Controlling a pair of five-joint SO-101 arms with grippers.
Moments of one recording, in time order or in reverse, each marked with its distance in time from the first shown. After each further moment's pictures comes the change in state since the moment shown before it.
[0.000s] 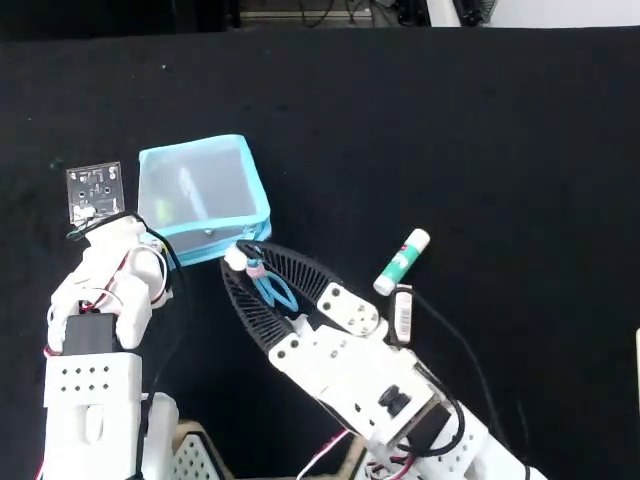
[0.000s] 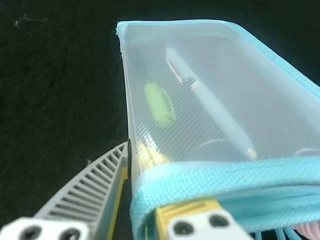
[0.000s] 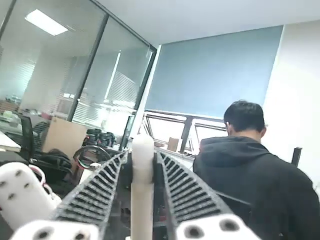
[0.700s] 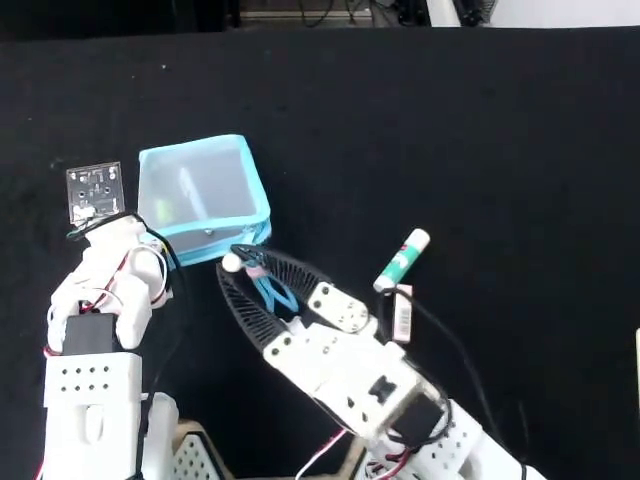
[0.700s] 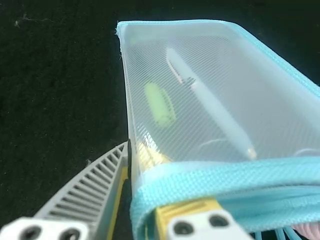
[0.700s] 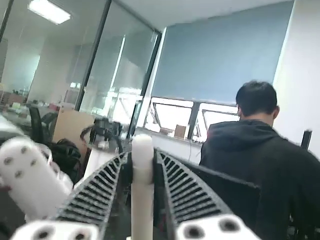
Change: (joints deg) left arm 0.0 0.0 0.0 0.0 0.0; right arm 0.0 0.1 3.0 -0.6 -1.4
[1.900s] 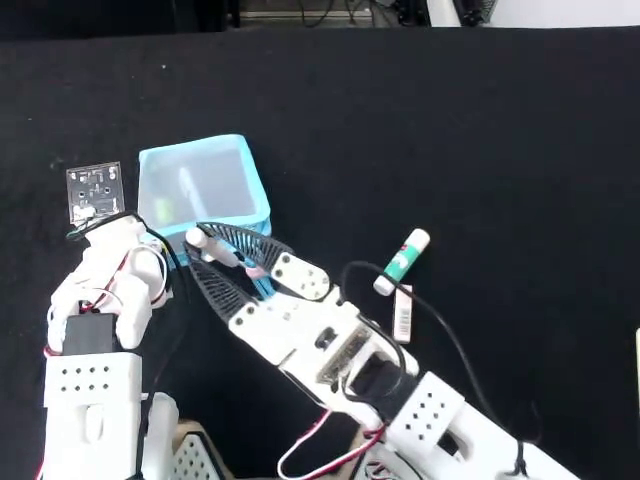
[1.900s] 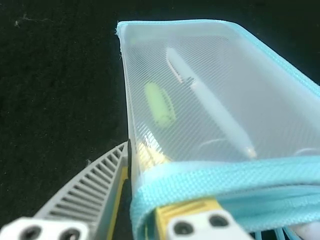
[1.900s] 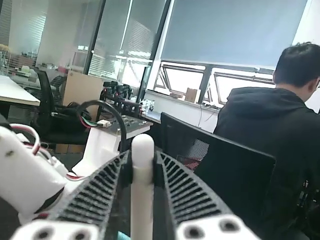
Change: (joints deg) left arm 0.0 0.0 0.0 0.0 0.0; right arm 0.0 30.4 -11.2 -8.3 -0.1
